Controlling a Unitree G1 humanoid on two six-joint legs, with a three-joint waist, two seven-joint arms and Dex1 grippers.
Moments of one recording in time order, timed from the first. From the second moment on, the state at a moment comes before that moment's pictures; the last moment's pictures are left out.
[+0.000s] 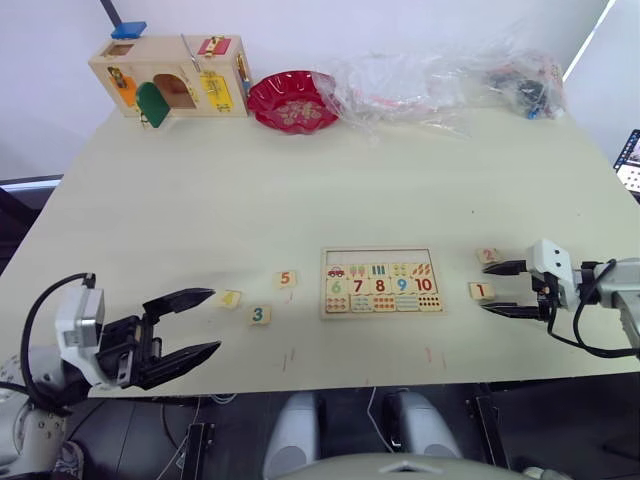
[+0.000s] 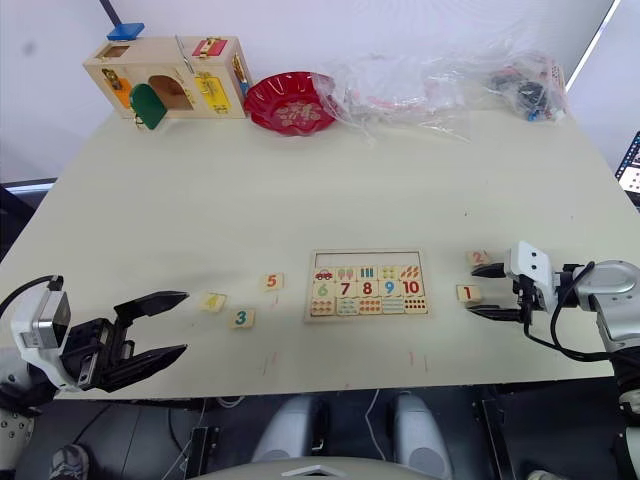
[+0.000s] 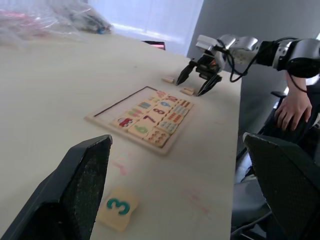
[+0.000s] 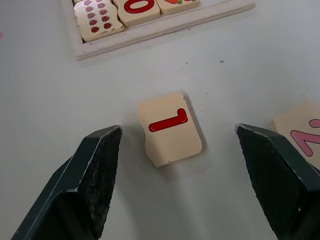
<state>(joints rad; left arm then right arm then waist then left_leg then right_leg) 0.26 0.76 0.49 -0.18 -0.85 0.27 -1.47 -0.33 -0.86 0.03 0.42 0.24 -0.07 1.41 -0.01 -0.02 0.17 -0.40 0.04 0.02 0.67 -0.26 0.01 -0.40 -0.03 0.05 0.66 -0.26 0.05</state>
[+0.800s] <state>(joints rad) 0.15 0.78 0.42 -0.19 -0.83 0.34 -1.42 -0.35 -0.84 0.03 0.44 0.23 -0.08 1.43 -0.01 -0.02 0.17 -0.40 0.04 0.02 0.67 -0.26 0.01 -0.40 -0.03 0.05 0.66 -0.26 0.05</state>
